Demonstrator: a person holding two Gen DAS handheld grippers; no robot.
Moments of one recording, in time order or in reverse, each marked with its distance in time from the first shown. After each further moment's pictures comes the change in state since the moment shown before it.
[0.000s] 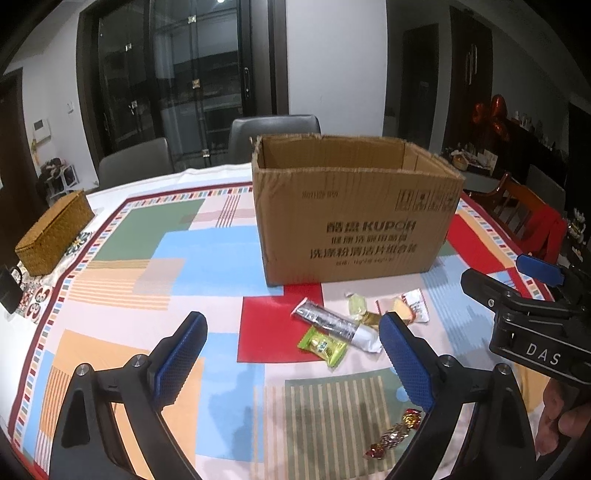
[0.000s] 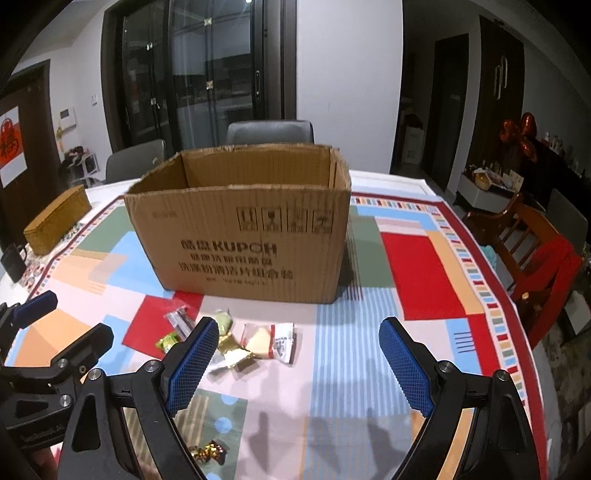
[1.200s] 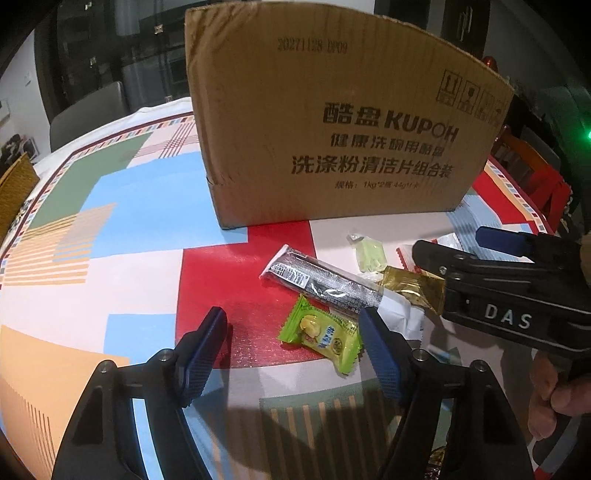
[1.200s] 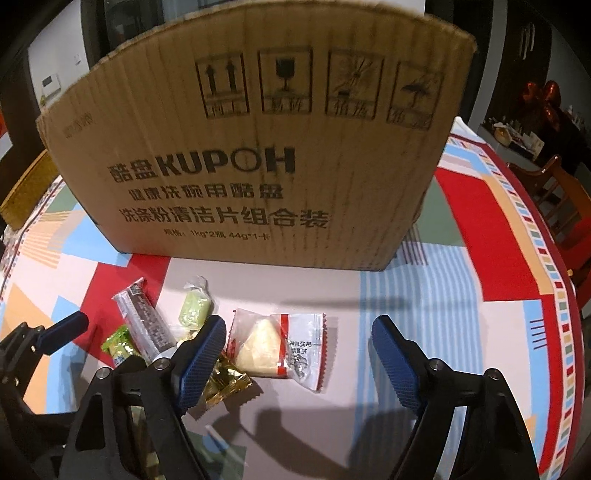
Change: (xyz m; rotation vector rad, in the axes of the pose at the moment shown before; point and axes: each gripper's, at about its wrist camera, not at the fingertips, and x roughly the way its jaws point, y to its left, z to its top) left arm 0.109 -0.001 -0.023 0.038 0.219 -0.114; right arm 0.117 0.014 -0.010 0.002 0.253 0.014
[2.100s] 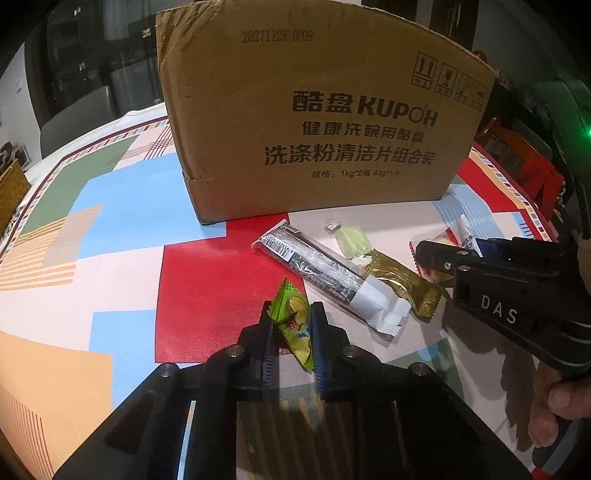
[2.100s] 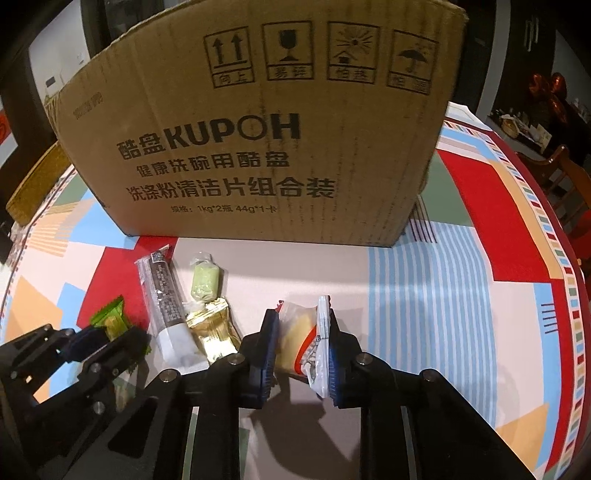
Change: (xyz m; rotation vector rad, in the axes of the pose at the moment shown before) left arm -0.001 -0.014 -0.006 0.031 -0.002 -0.026; right arm -0.013 0.014 -0.020 0.008 0.019 0.052
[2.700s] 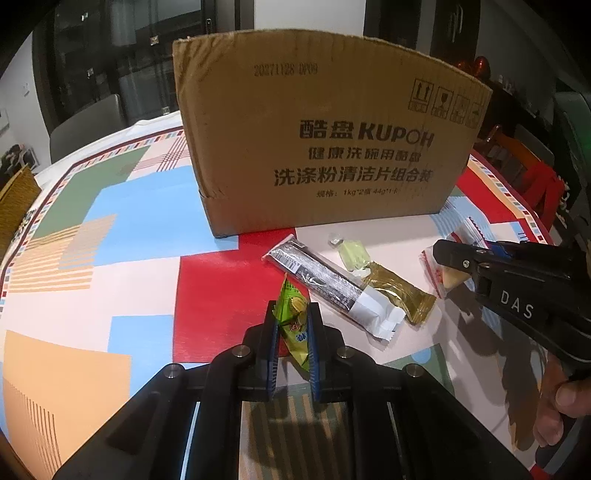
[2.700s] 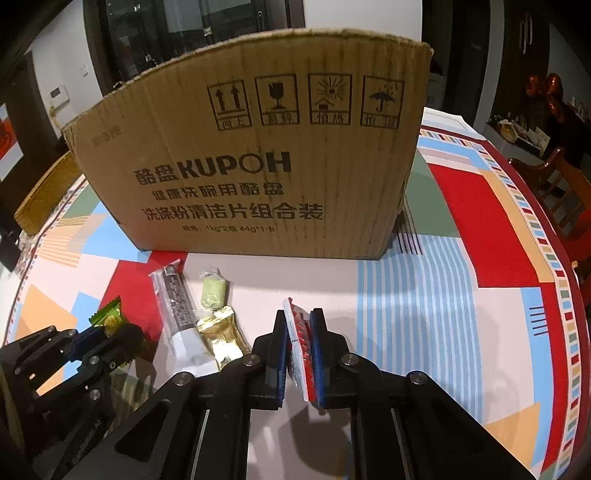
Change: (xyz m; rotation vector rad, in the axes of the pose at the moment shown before) left arm -0.018 0.000 0.002 -0.008 -0.035 0.030; right arm -0.018 -0.008 0.005 0.009 -0.051 0.023
